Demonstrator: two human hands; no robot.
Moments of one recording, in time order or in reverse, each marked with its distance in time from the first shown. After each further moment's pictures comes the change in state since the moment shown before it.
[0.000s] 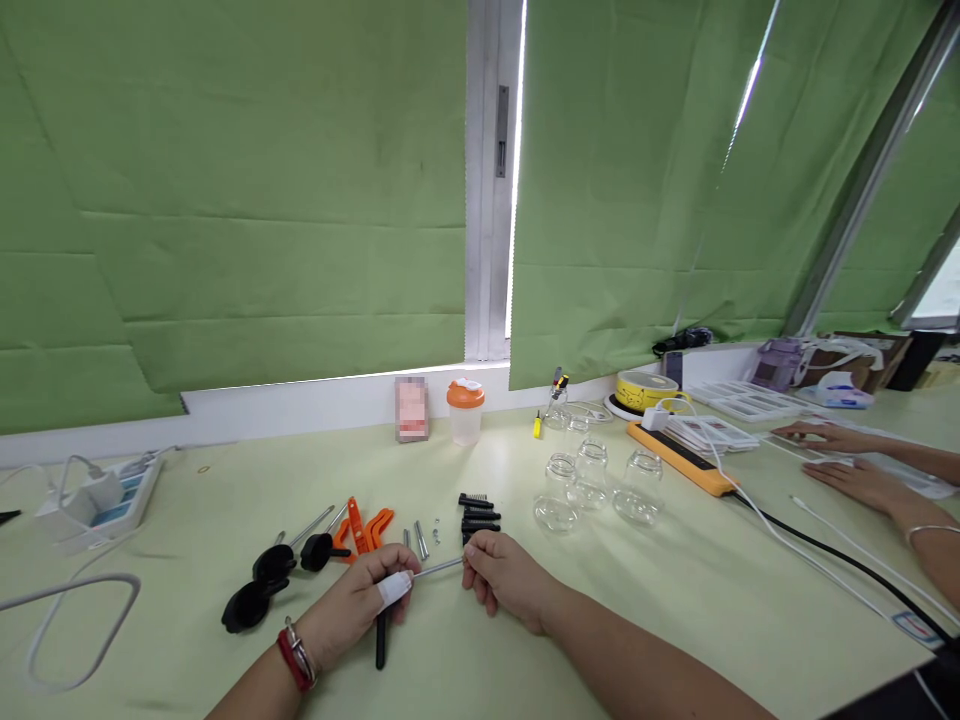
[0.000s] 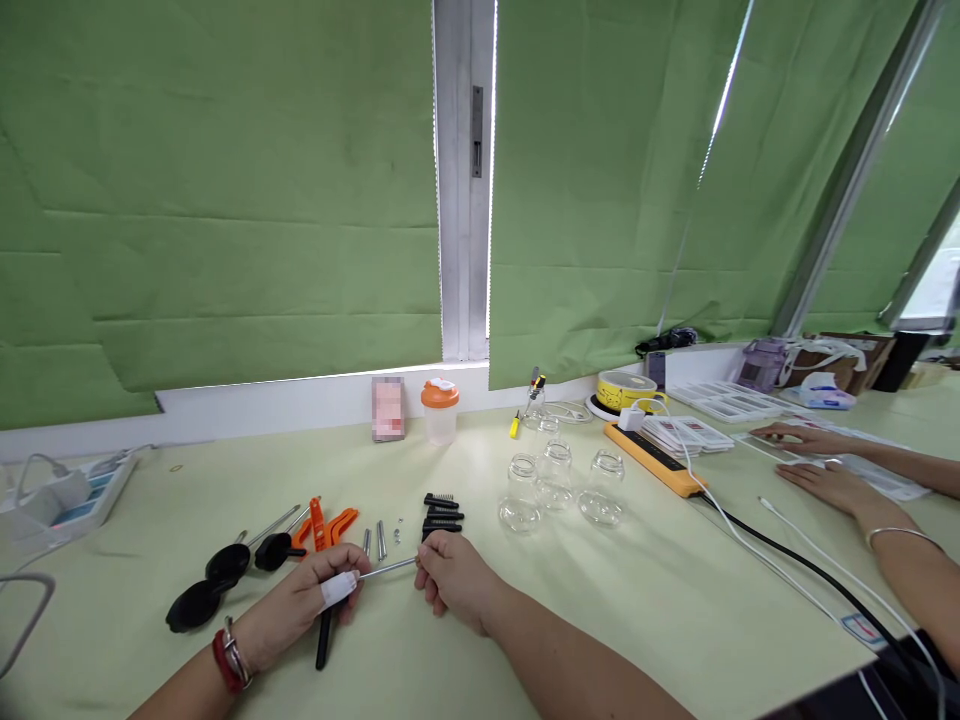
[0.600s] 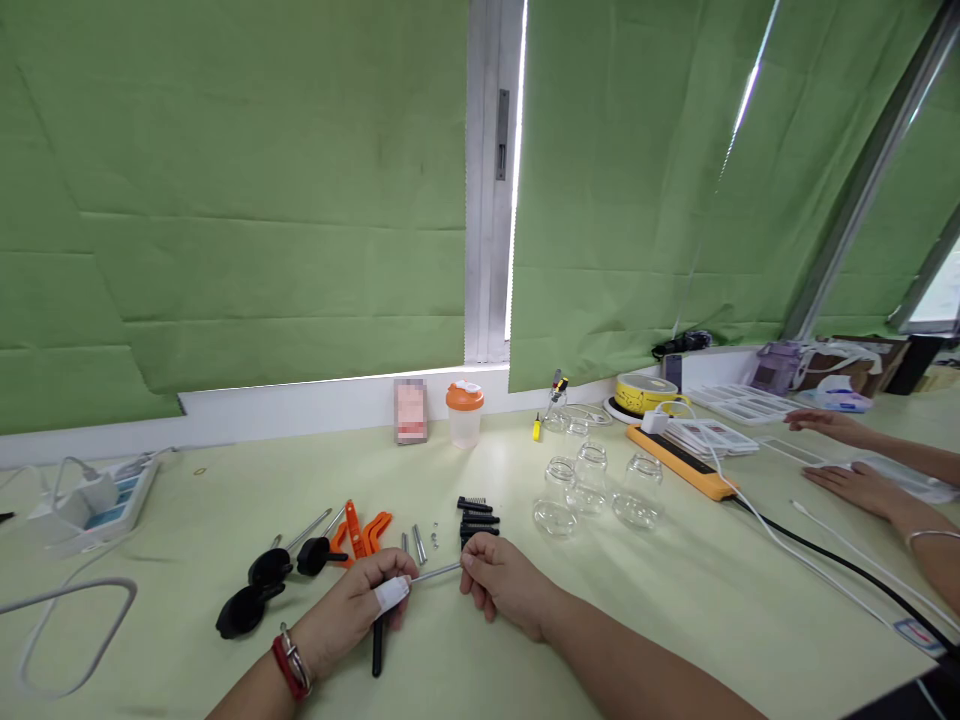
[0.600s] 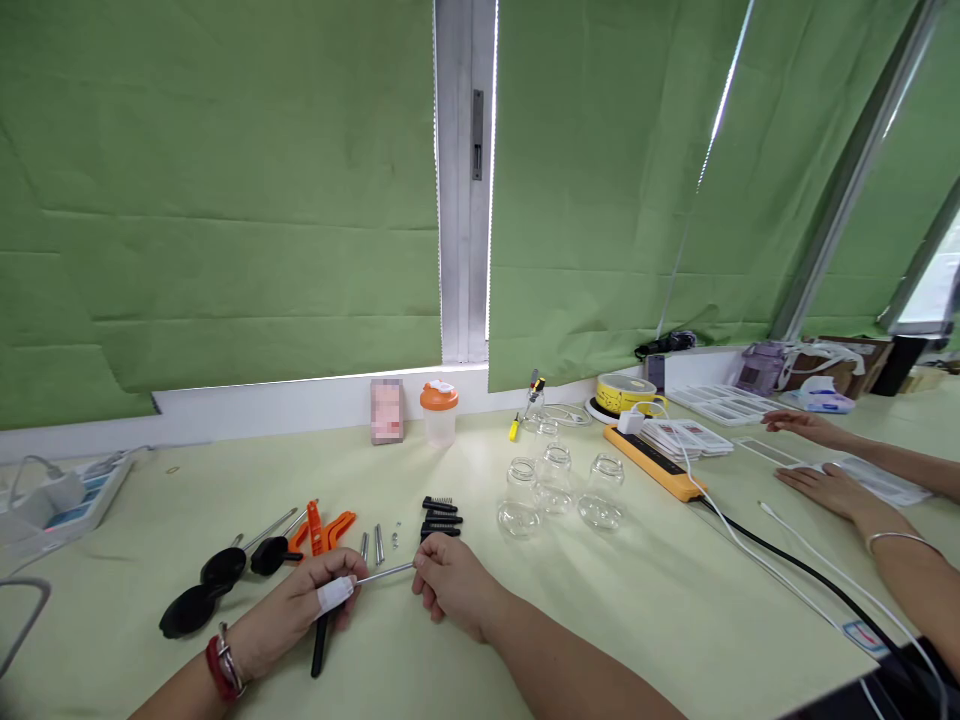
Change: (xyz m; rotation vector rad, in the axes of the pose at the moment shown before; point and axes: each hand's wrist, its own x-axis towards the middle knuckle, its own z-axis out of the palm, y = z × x) left_hand 0.000 0.001 0.000 -0.015 -0.001 -0.006; right_hand 0.006 0.014 -0.004 0.037 -0.042 -0.060
